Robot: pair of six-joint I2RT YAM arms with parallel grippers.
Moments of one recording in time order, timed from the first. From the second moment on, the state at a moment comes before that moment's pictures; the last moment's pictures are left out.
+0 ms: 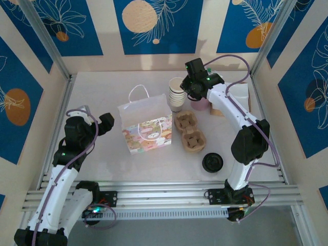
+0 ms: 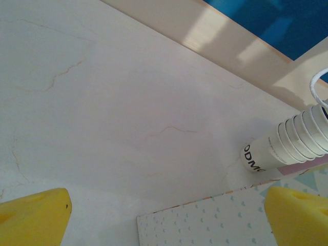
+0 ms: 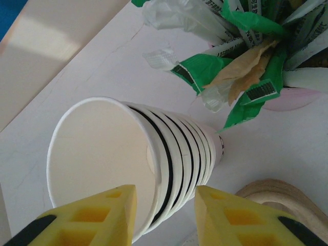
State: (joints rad) left arm -0.13 0.70 0.69 -0.43 0.07 -0.55; right arm 0.43 1.79 1.74 -0.83 0.13 1.00
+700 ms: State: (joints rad) left arm -0.13 0.70 0.69 -0.42 0.07 -0.55; right arm 0.43 1.85 1.80 -0.83 0.16 1.00
